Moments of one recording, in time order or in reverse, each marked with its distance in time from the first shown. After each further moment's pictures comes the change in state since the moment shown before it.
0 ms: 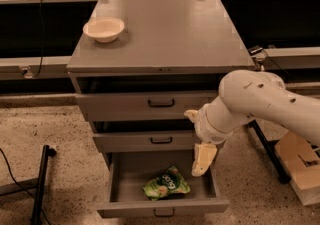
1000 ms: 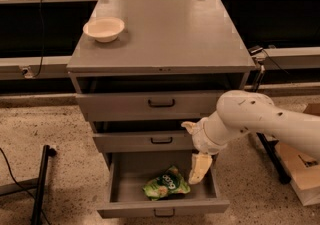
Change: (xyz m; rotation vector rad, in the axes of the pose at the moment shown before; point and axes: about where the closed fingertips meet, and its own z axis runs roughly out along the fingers) arm 0.018 0.006 0.059 -0.016 -0.062 -0.002
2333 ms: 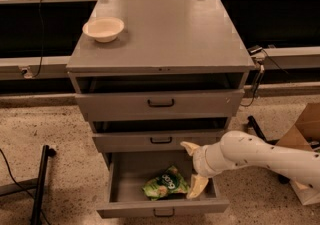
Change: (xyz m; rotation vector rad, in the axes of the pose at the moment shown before) arm 0.053 0.016 0.108 0.072 -0.125 -0.046
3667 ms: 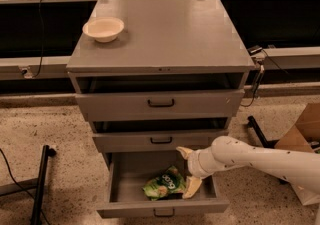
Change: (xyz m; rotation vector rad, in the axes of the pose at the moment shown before) arm 0.038 -0.007 0.076 -0.023 -0.027 -0.013
